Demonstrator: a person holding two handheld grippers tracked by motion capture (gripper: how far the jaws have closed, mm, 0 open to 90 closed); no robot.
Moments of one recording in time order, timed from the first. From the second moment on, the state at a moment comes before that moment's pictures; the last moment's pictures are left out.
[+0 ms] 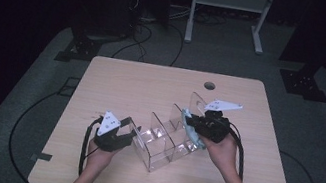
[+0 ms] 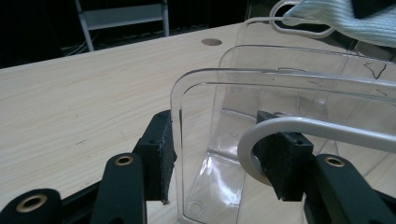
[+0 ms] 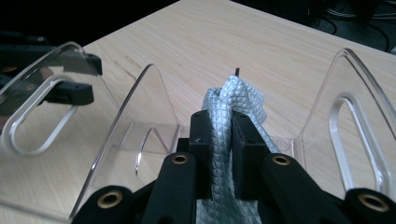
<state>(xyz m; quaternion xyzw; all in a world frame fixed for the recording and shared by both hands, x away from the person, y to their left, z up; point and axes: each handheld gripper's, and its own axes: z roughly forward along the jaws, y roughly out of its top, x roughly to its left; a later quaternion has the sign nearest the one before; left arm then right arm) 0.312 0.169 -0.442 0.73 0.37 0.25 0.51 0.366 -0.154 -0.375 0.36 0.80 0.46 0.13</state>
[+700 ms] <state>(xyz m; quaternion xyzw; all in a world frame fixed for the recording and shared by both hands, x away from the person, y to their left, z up) 0.312 0.169 -0.442 0.73 0.38 0.25 0.51 0.392 -0.132 -0.373 0.37 0.80 0.45 0.13</state>
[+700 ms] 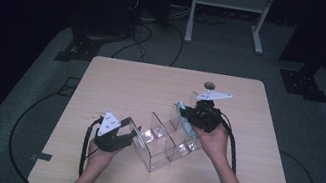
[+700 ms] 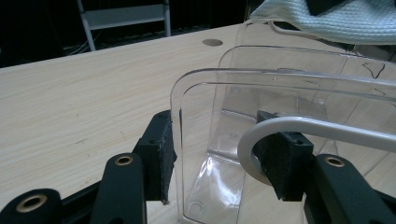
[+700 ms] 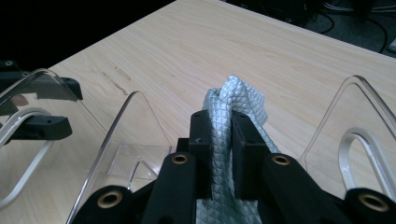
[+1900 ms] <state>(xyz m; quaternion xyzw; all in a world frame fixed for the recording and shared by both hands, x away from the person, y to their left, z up) 0.310 0.166 -0.442 0.73 0.38 0.25 0.51 0.398 -0.127 -0.368 0.38 0.81 0.43 0.13</state>
